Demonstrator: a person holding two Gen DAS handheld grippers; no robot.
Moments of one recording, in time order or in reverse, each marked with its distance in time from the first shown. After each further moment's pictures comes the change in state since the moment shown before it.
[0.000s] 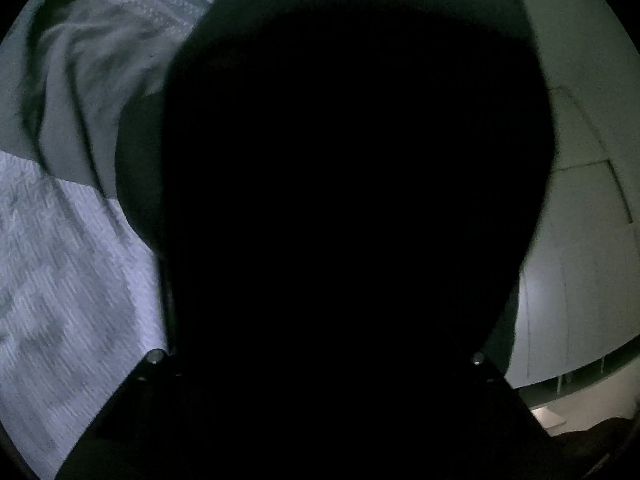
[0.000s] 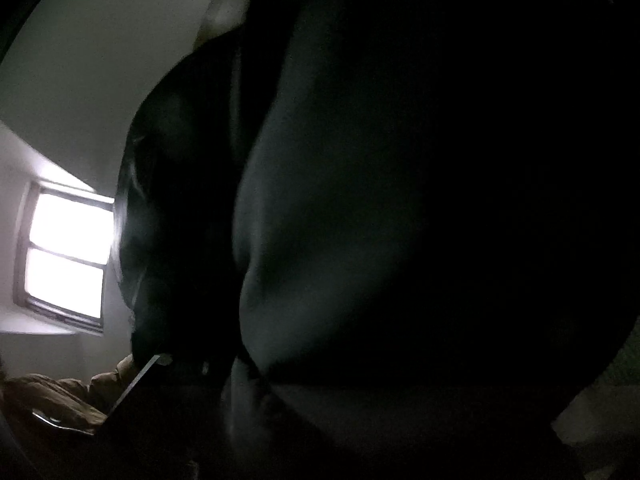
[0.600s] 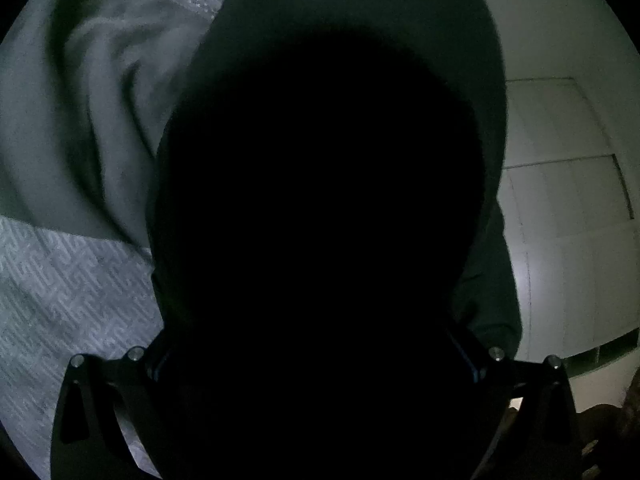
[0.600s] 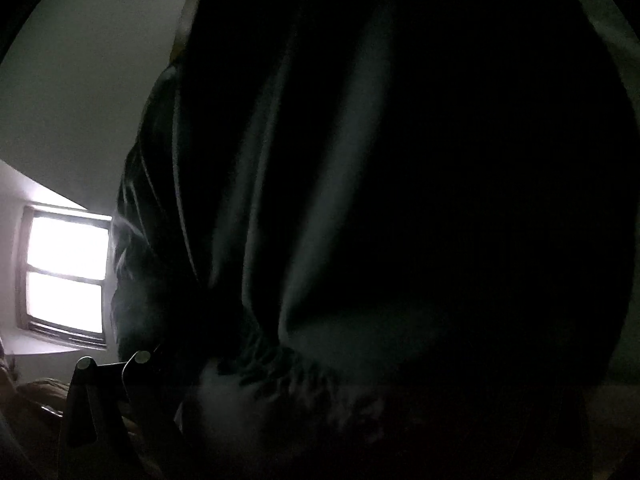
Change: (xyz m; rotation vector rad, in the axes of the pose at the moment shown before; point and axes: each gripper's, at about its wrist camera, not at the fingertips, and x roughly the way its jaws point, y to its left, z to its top) left arm -0.022 0.072 0.047 0.006 0.123 0.031; right arm -0.035 -0.082 -0.023 0.104 0.009 0.003
